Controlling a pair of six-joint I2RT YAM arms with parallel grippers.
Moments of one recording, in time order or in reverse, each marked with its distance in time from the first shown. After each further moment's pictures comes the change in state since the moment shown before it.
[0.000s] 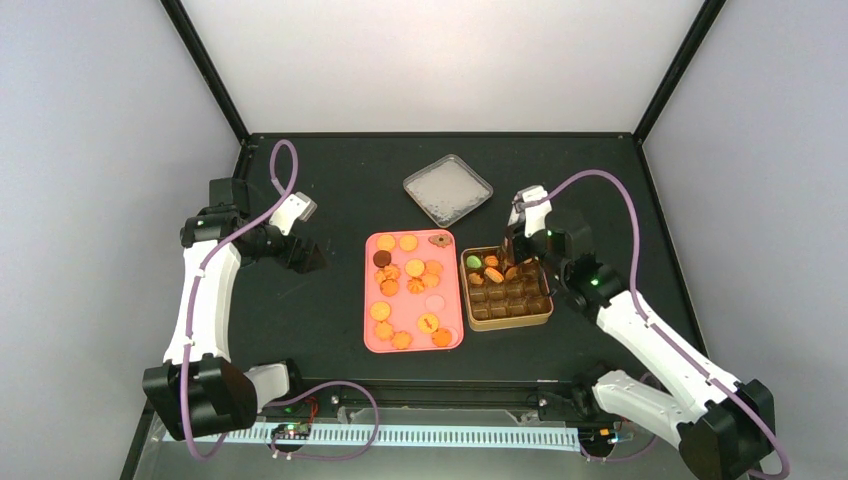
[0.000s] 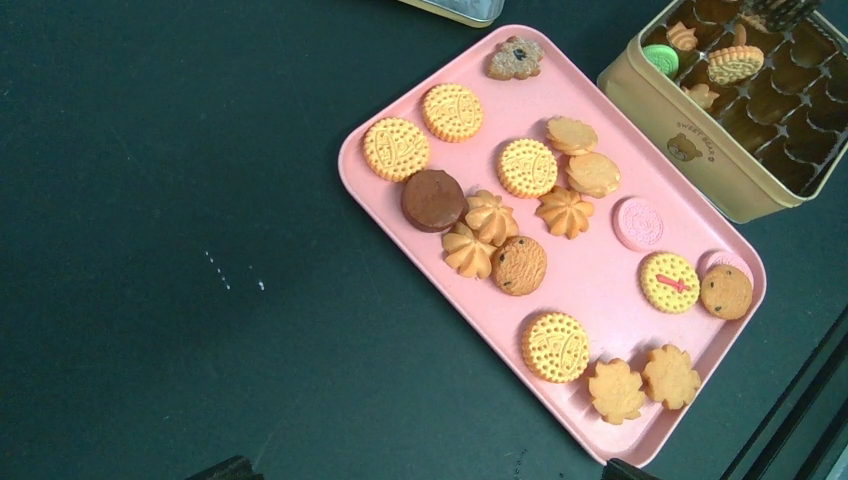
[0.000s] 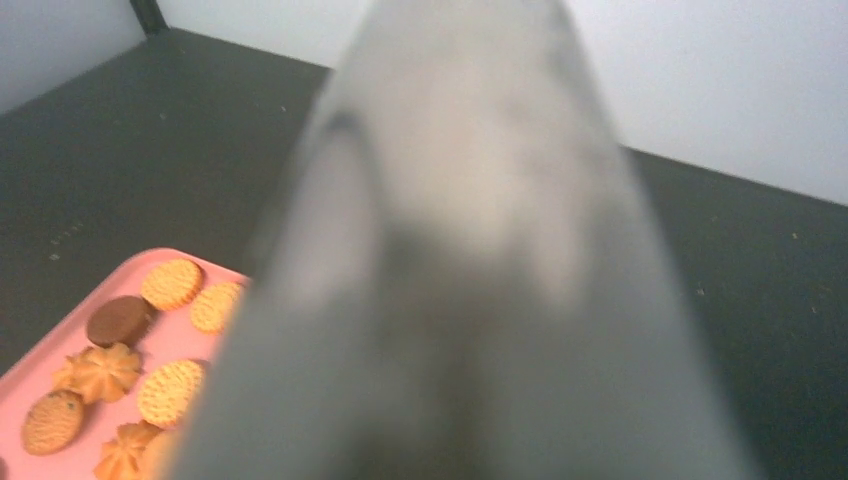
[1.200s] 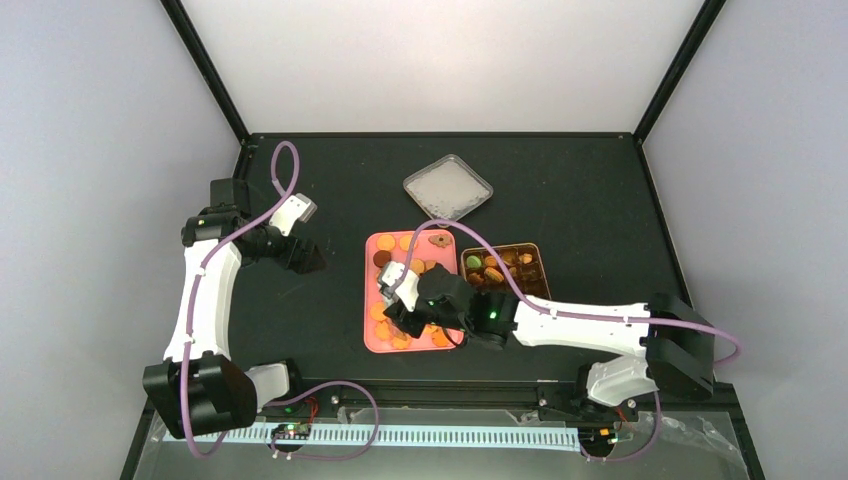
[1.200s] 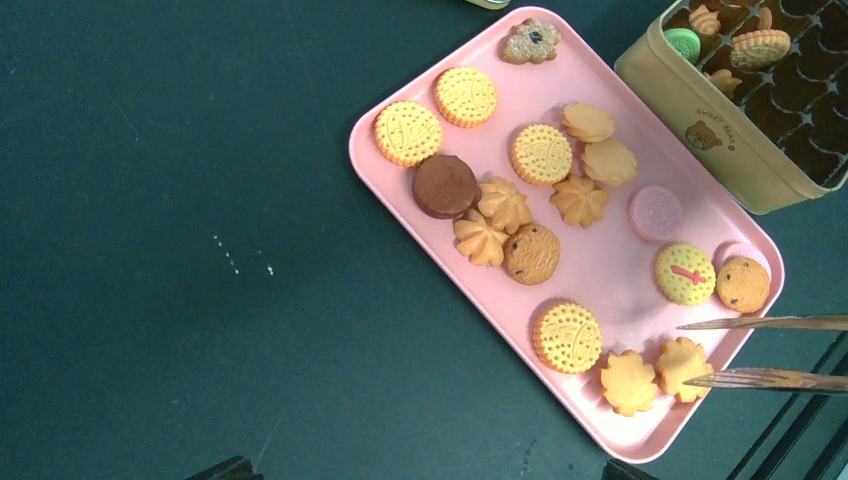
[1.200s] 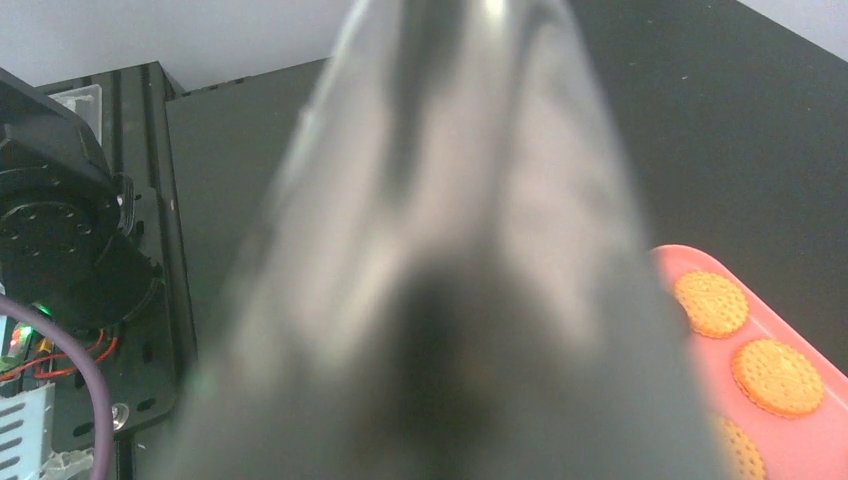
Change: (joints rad) left arm 0.000 0.008 -0.005 0.000 -0.031 0.000; right arm 0.720 0.419 0.172 0.187 -0.013 0.017
